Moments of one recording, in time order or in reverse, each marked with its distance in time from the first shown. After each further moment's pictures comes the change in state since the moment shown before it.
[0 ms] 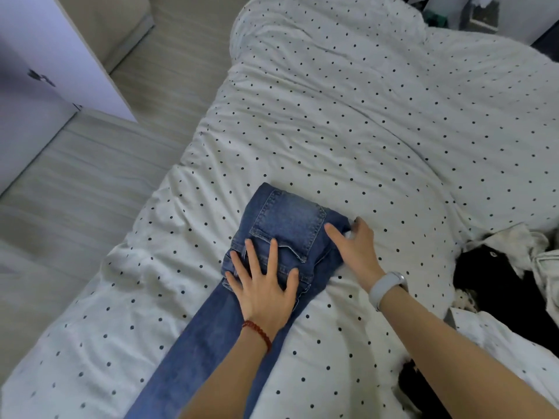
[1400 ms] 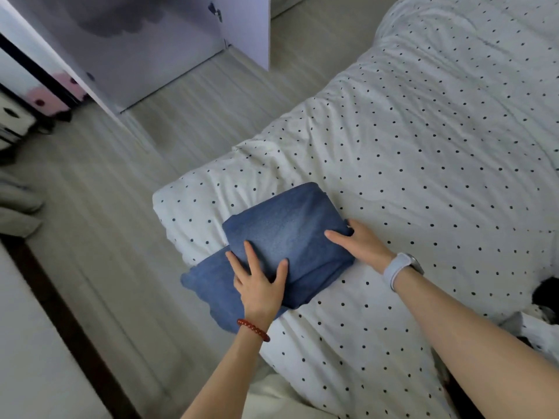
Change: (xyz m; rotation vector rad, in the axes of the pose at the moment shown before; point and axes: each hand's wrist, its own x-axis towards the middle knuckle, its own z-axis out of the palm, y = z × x) left_hand -0.200 -0.116 -0.007 -0.676 0.277 -0.665; right_hand -0.156 0.038 0.079 -0.506 -0.709 -0.149
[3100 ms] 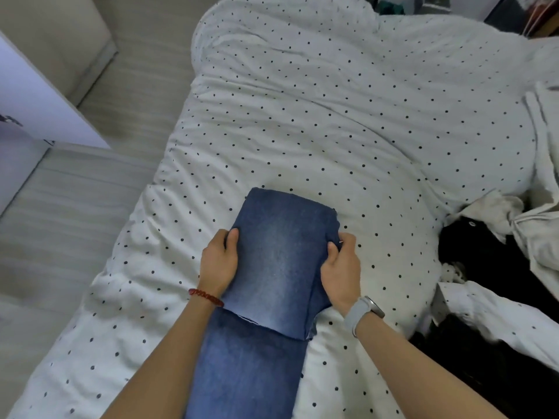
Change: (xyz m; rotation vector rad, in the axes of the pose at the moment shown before) left_hand 0.133 0.220 0.132 0.196 -0.400 0.580; right_hand 0.028 0.054 -0.118 0.446 0.888 0.139
